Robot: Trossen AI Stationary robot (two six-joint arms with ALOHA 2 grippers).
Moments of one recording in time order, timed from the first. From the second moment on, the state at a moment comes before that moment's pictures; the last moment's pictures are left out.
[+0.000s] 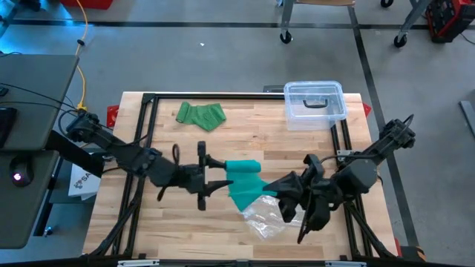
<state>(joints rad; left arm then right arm) -0.49 1.36 1.29 -0.06 -0.58 0.46 0.66 1.48 1.49 0.40 0.55 -1.33</state>
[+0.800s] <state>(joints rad) -0.42 1.49 1.29 0.00 -0.51 0.45 0.63 1.49 1.68 0.33 0.62 -1.34</state>
